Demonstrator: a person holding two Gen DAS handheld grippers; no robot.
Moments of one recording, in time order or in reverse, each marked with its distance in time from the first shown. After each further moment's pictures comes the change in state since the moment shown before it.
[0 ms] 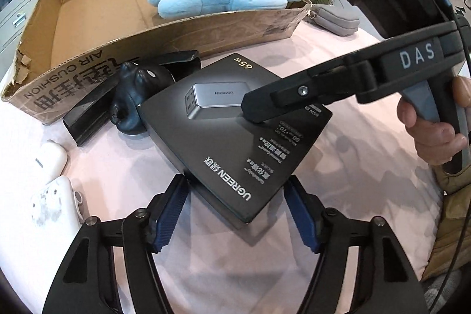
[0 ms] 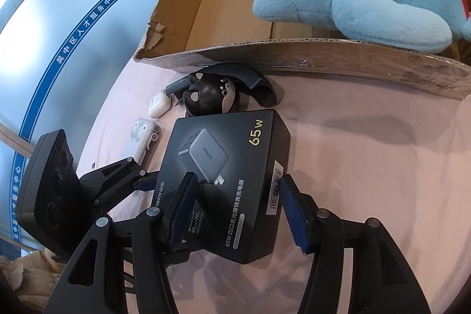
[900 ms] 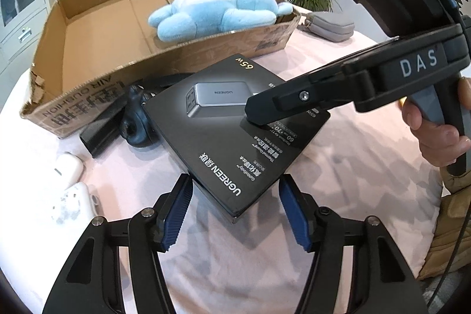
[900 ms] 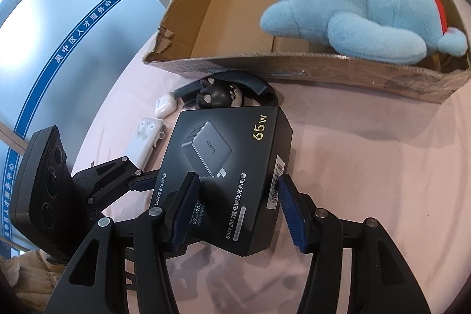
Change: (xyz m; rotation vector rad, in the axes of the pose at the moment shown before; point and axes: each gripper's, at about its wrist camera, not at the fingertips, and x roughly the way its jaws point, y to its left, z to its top) left arm -0.022 -0.016 0.013 0.031 -0.050 0.044; right arm -0.027 0.019 -0.008 -0.032 -0.049 -0.050
